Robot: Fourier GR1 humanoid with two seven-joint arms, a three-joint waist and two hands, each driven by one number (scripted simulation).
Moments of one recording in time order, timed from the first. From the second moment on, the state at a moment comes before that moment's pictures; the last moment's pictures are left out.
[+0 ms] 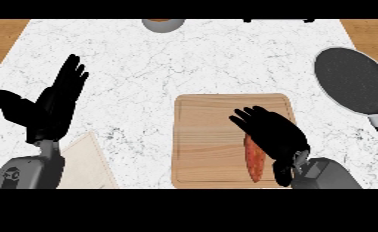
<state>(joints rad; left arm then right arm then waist) -0.16 0.24 0.03 -1.58 0.18 0.13 0.21 -0.24 -0.36 0.48 -1.70 1.00 0.71 0.17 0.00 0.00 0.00</state>
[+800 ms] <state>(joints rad) -0.16 0.20 0.06 -1.59 0.13 0.09 0.22 -0.22 -0.27 0.47 -1.50 1.12 0.57 -0.01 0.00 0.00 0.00</state>
